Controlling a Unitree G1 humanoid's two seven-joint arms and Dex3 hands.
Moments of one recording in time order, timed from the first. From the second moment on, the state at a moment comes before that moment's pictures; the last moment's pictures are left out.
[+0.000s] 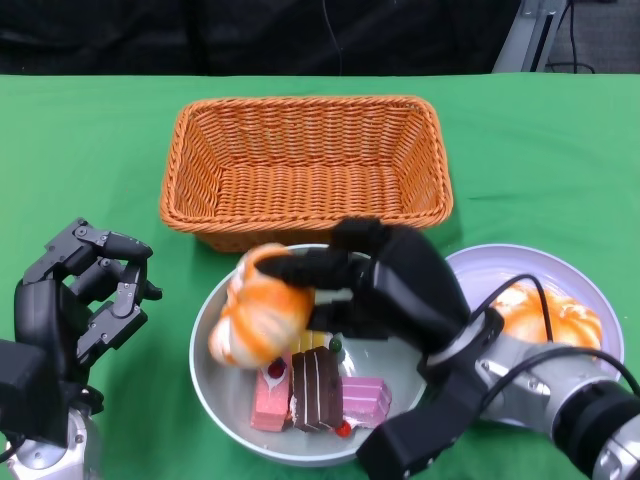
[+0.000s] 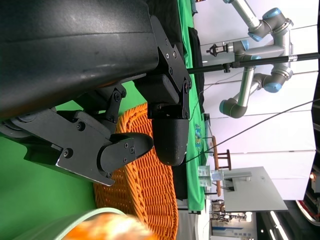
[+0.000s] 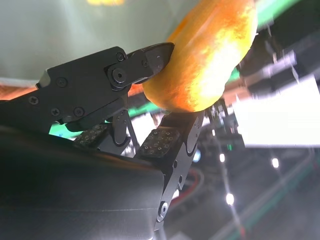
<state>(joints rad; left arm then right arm) -0.38 0.03 0.28 0.96 -0.19 -0.86 -0.18 -0.73 -0.08 0.68 0.97 -0.94 -0.75 -0.98</state>
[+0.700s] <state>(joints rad) -0.39 0.04 0.29 0.98 -0.18 -0.86 -0.17 -0.58 -0.20 0.51 0.71 -0.82 -0.86 -0.90</state>
